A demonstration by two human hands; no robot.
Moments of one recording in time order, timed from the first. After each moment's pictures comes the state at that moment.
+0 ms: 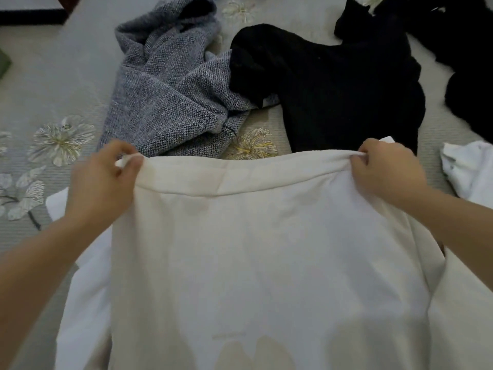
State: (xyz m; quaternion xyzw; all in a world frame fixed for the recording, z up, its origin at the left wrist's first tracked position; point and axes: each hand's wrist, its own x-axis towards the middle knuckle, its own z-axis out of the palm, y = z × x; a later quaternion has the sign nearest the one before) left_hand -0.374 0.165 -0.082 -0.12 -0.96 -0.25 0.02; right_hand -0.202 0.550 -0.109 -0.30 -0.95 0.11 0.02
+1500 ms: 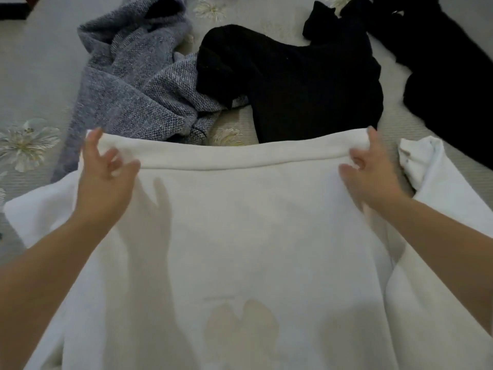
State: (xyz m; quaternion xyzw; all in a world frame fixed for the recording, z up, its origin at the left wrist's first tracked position) left_hand -0.349 0.216 -0.090 -0.02 -0.88 -0.47 -0.07; right_hand -0.161 0.581 -0.126 -0.41 -0.81 0.41 0.09
